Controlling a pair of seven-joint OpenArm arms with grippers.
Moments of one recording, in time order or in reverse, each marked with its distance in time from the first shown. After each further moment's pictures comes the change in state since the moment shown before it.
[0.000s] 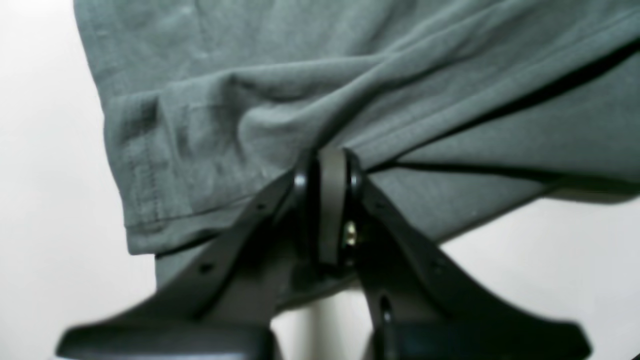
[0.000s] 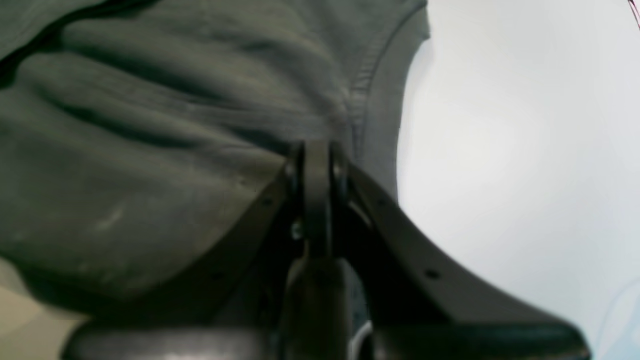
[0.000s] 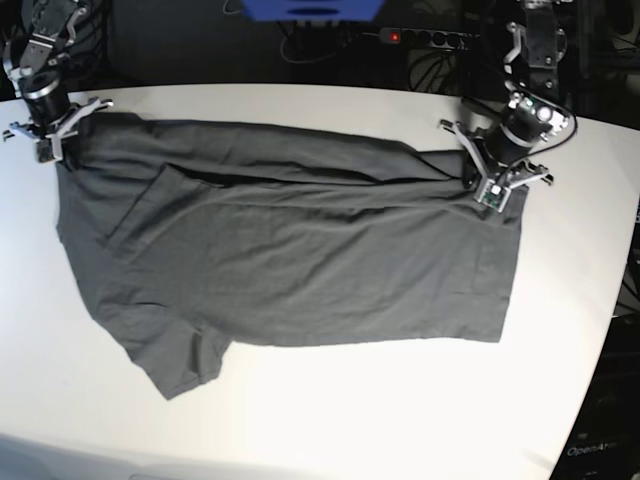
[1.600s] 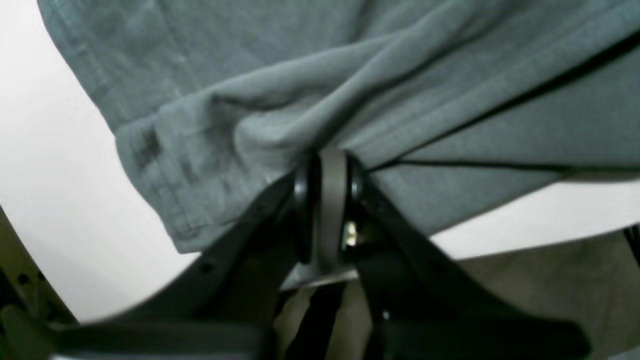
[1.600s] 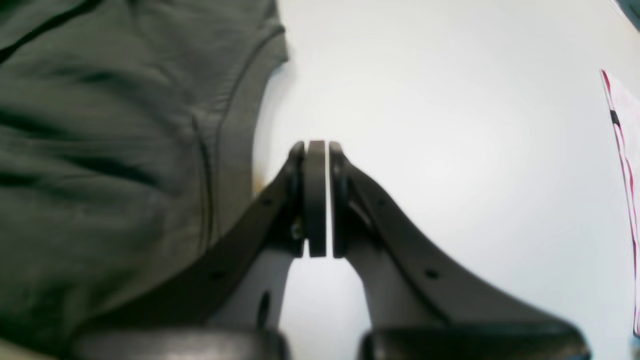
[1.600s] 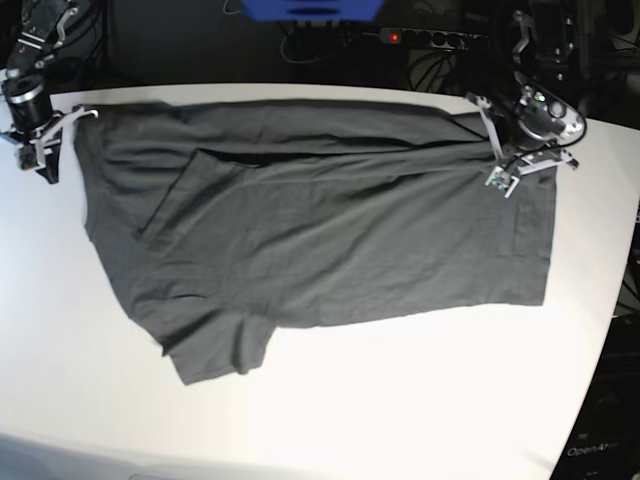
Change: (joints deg) left arm 0.3 0.2 -4.3 11.4 4.5 -4.0 24.6; right arm -0.1 0.2 2.8 5.6 -0.2 0.0 -0.1
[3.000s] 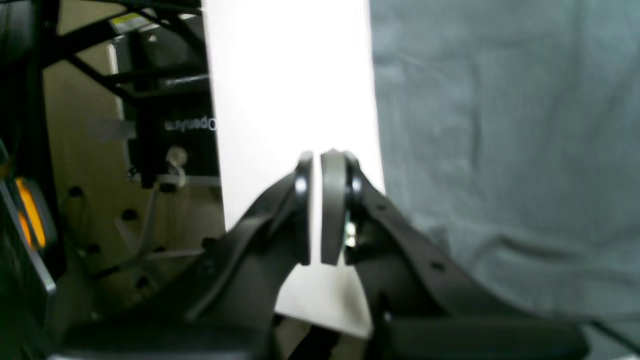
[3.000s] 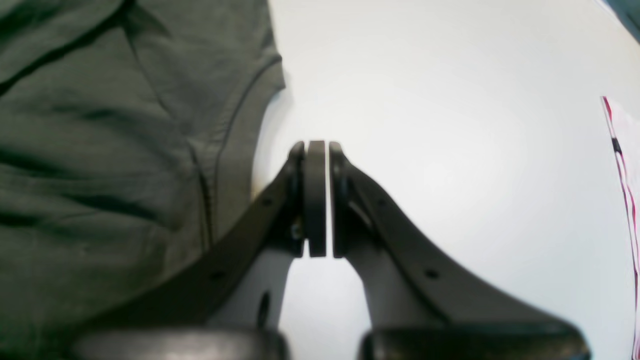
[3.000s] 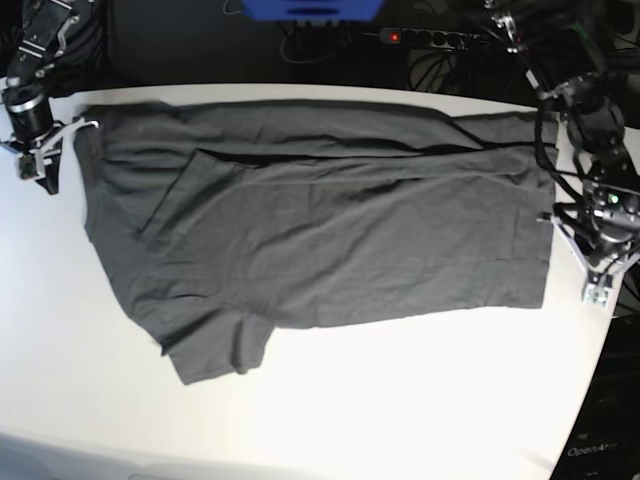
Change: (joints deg) left arm -25.7 -0.3 -14.9 -2.4 0.4 -0.3 13.1; right arm 2.2 -0.3 0.0 0.0 0.0 0.1 -0.2
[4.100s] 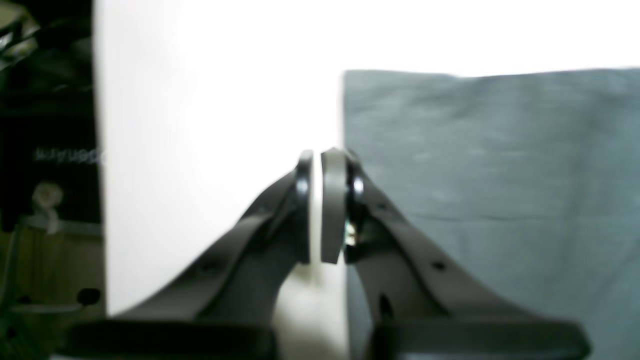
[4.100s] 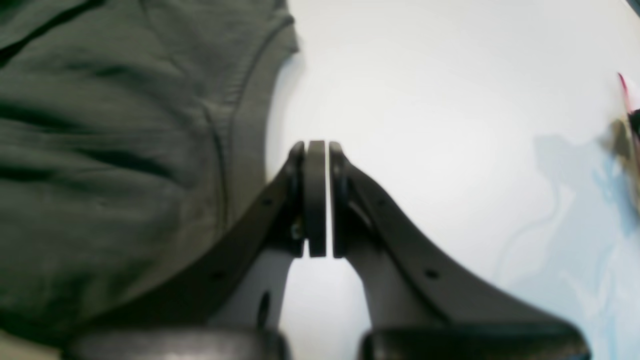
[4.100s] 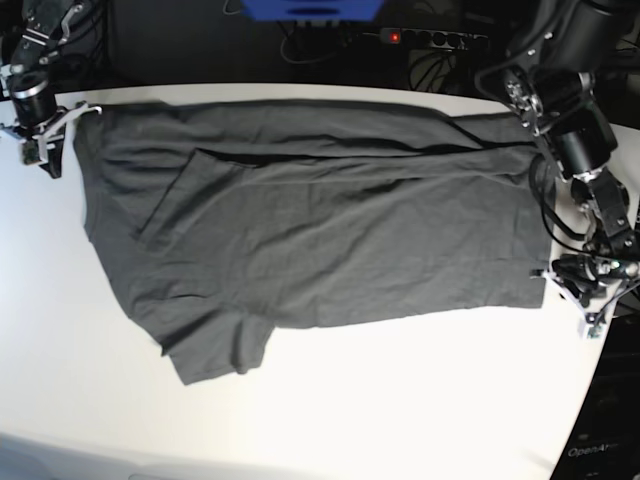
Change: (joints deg) left arm -16.4 -3.0 -2.7 -36.5 0.9 0.9 -21.0; right arm -2.4 -1.1 1.0 0.0 0.0 0.1 0.0
